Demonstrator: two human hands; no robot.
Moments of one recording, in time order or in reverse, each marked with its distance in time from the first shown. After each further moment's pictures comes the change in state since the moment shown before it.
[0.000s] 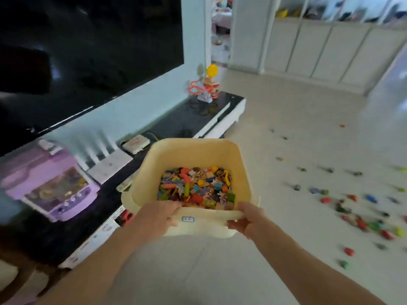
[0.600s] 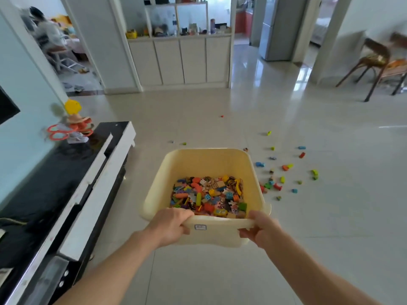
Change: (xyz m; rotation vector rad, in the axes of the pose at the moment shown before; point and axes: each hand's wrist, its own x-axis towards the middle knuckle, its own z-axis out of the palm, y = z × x) left_hand 0.176 0.279 0.021 0.135 -0.135 0.676; right_hand 0.020 -0.055 -0.282 0.578 0.395 -0.019
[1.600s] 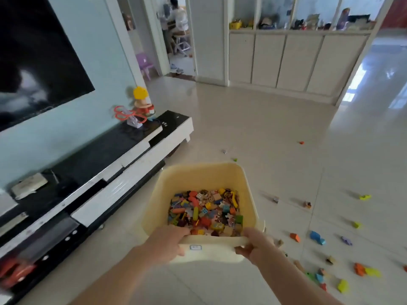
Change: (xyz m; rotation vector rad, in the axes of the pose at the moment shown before) left_hand 0.327 0.025 -0.039 -0.168 -0.123 -0.662; right_hand 0.262 -0.319 0.114 -0.430 -0.320 0.060
